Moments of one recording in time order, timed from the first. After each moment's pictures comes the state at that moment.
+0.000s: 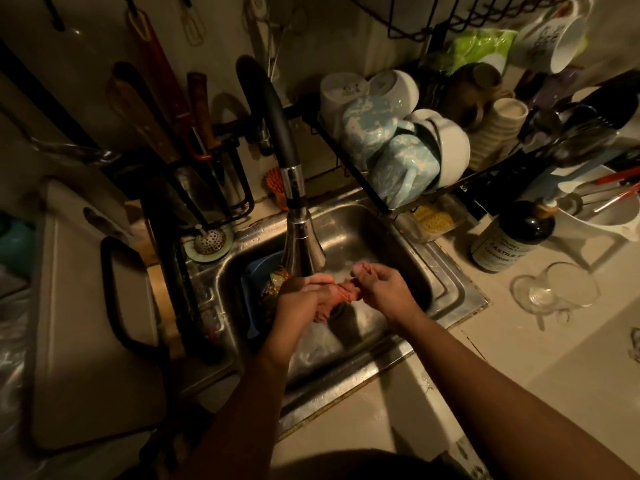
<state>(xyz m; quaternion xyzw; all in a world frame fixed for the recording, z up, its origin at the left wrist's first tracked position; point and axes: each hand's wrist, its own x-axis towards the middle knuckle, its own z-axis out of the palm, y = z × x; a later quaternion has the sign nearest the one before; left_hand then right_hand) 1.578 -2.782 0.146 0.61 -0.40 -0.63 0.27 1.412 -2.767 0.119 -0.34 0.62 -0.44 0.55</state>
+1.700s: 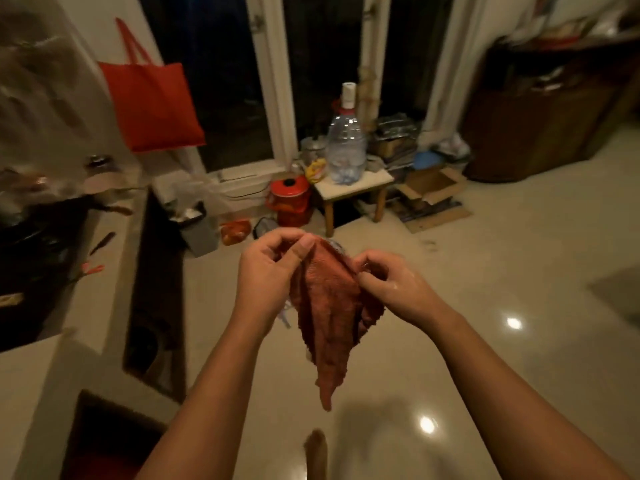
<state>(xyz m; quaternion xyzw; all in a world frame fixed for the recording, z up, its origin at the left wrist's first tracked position) 0.864 -2.245 0.342 -0.05 -0.74 -0.66 0.11 0.865 -2.042 0.311 -0.11 0.85 -0.52 0.02</state>
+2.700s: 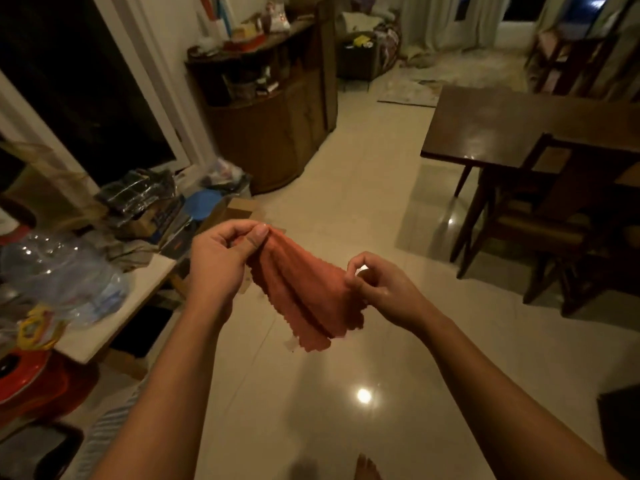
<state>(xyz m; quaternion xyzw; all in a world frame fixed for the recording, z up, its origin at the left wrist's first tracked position) 0.428 -1.719 0.339 -0.26 -0.72 -0.63 -0.15 0.617 -1.560 0.271 0.21 0.78 -0.56 -0.18</state>
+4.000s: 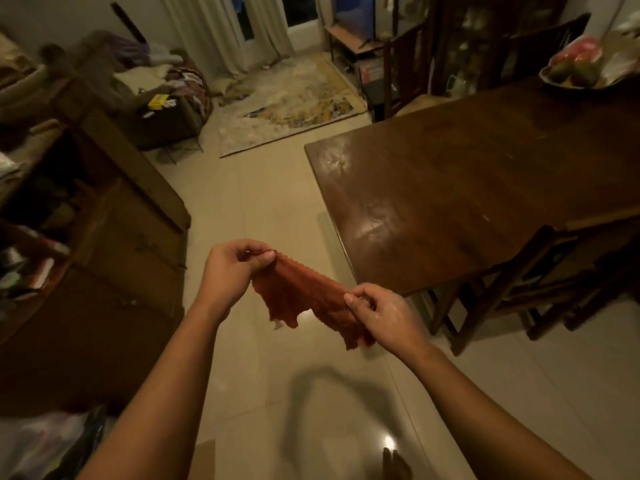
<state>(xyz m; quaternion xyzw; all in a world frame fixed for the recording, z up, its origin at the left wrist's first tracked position) 0.096 -0.812 0.300 -0.53 -0.66 -0.40 -0.35 0.346 -0.848 0.199 0.58 0.63 -0.42 -0.32</state>
